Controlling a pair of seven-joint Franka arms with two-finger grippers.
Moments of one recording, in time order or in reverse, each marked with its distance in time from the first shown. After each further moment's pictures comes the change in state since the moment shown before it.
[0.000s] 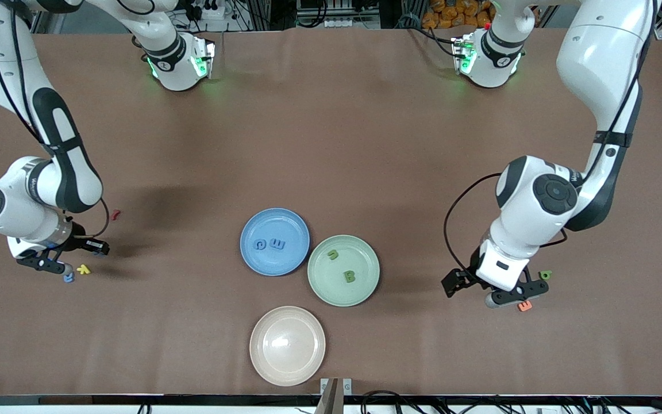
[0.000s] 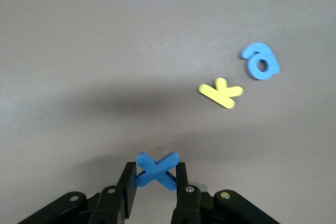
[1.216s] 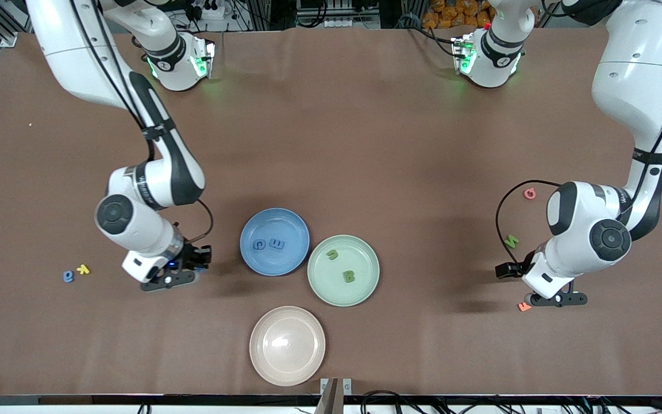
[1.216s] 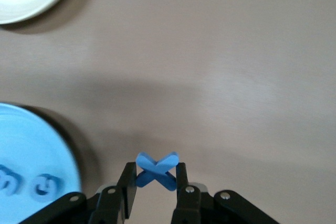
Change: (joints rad) left arm 0.148 0.080 0.062 -0.014 -0.009 -0.192 0.444; right arm 0.363 0.048 0.084 0.214 0.002 -0.100 0.005
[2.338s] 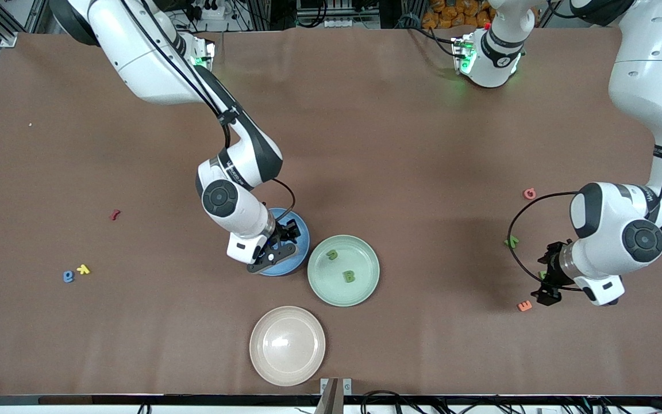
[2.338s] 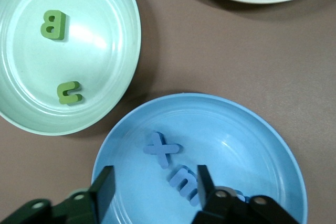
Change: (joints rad) left arm 0.057 -0.002 0.014 0.024 -0.007 -0.006 -1.187; right arm 0.137 0.124 0.166 0.135 0.001 0.001 0.046
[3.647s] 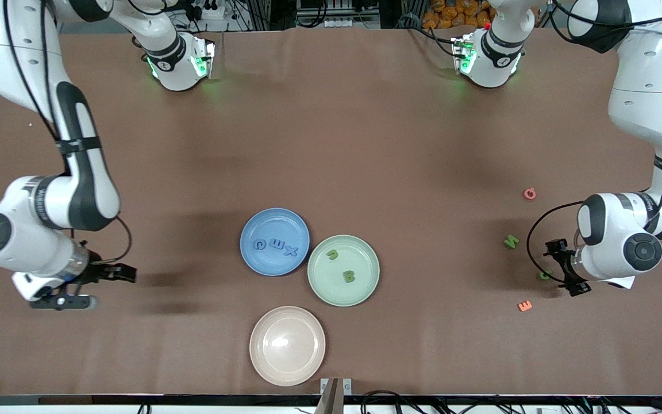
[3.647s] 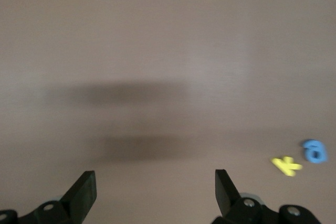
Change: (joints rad) left arm -0.025 0.100 0.155 -0.008 -0.001 0.031 -0.552; right arm -0.341 -0.110 -0.259 0.038 -0.005 -0.196 -0.081
